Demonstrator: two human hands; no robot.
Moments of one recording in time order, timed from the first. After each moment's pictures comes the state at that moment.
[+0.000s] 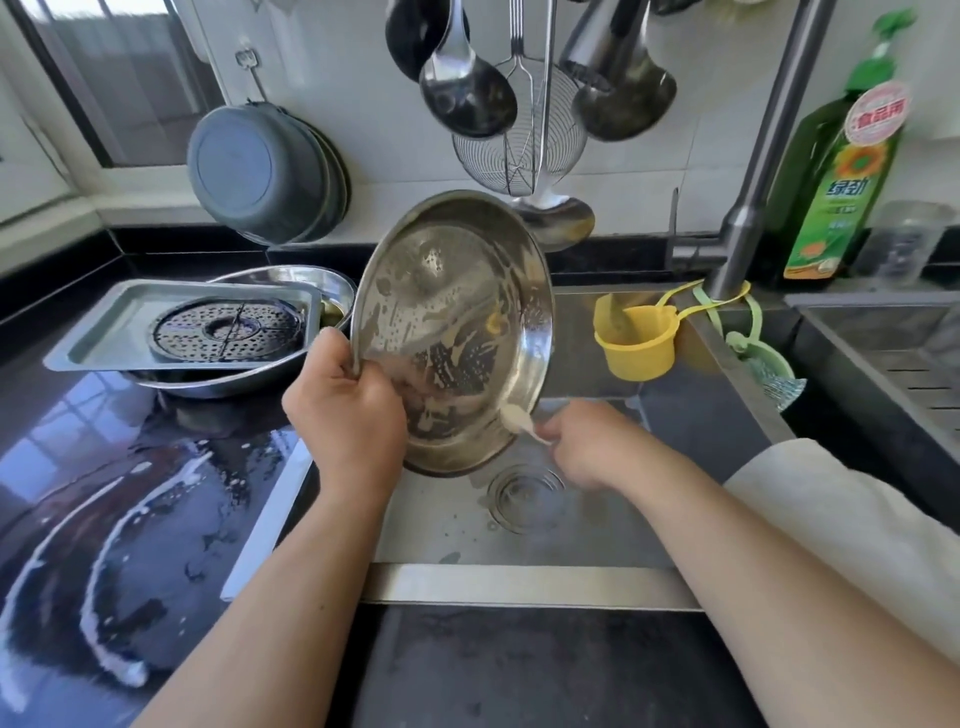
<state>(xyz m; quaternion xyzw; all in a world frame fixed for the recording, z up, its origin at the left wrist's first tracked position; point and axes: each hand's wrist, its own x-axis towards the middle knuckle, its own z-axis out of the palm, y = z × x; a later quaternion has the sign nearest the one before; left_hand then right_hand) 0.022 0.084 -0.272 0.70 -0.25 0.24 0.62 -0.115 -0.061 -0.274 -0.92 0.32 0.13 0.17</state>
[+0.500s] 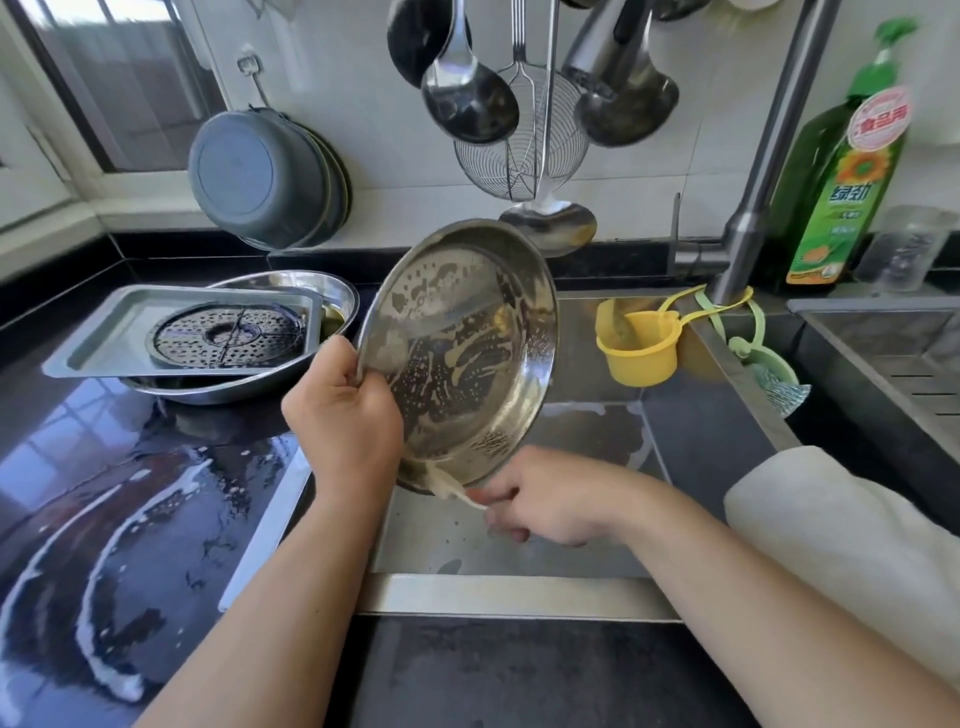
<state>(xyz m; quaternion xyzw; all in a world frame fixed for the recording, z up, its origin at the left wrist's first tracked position) 0.032 0.084 -0.278 0.71 -0.27 0.24 0.60 -0.118 -0.023 -0.274 -0.89 0.23 0.15 0.36</state>
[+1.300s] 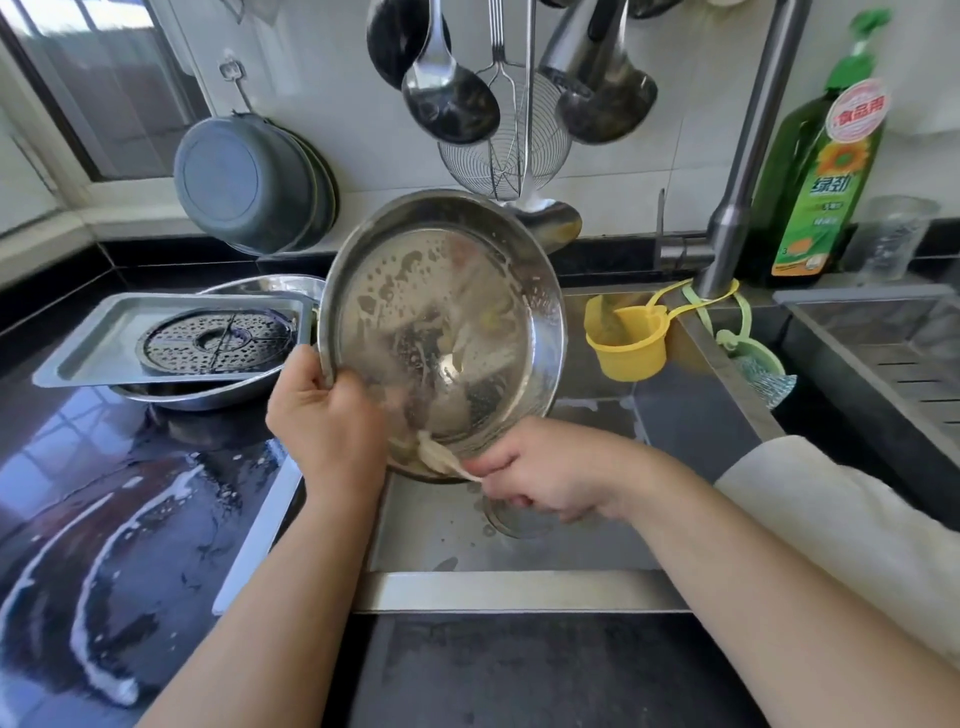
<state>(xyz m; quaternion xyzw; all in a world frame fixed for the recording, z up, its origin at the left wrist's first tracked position) 0.032 0.078 -0.278 0.66 -0.20 0.18 0.70 -0.121 -0.033 -0.263 -0.85 0.24 0.09 0.45</state>
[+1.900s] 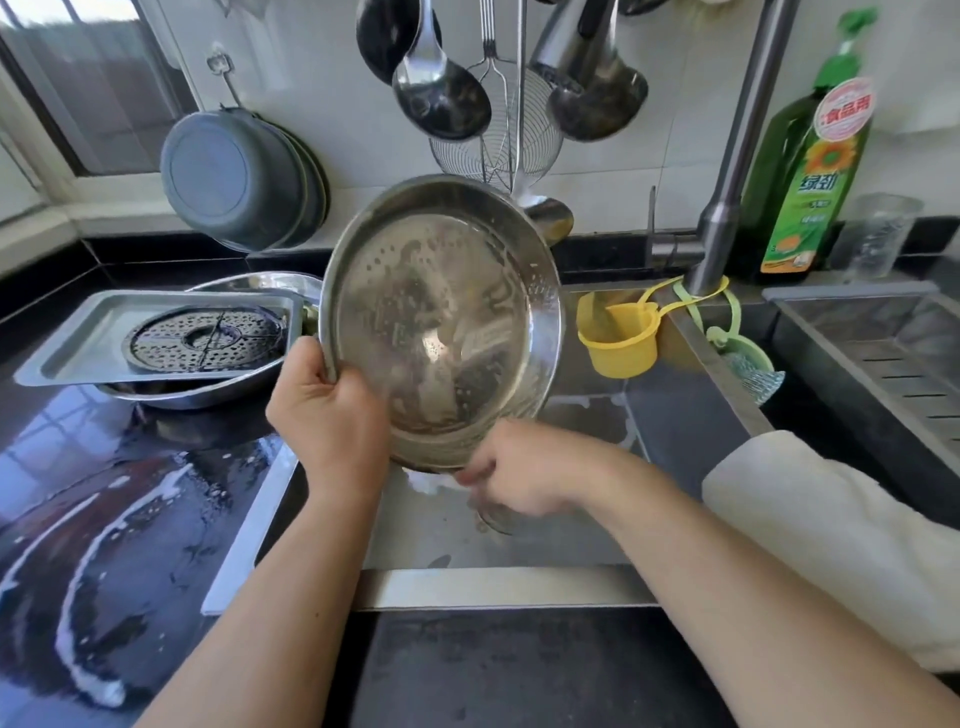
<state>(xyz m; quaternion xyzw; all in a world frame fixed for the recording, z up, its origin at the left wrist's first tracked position) 0.025 0.073 -0.277 0.68 -0.22 0.20 0.67 -0.109 -0.024 -0.267 -0.92 0.25 0.13 0.28</state>
